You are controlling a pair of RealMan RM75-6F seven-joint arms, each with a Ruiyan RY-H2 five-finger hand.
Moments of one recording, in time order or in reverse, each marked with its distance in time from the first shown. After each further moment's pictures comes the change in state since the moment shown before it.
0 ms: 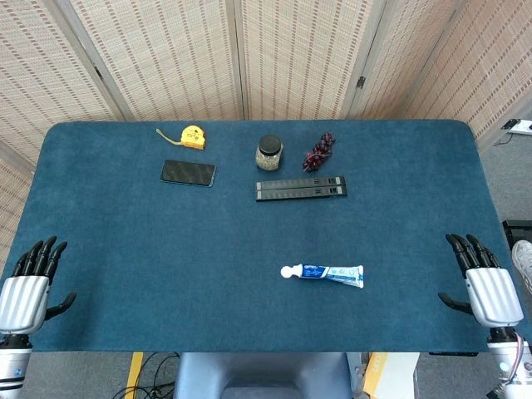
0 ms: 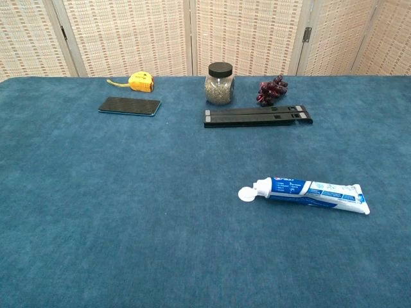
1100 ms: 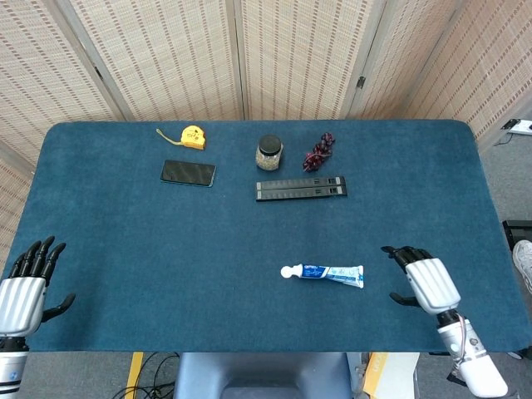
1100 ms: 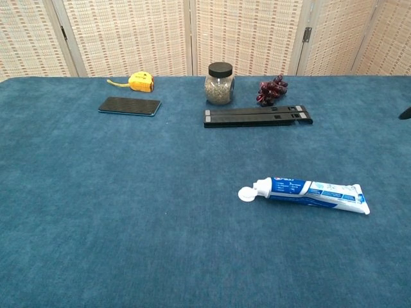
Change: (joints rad) left arm 0.008 0.027 0.007 -0.032 0.020 0.022 -0.035; right arm 0.151 -0.103 -0.004 -0.016 -0.046 -0.204 -0.043
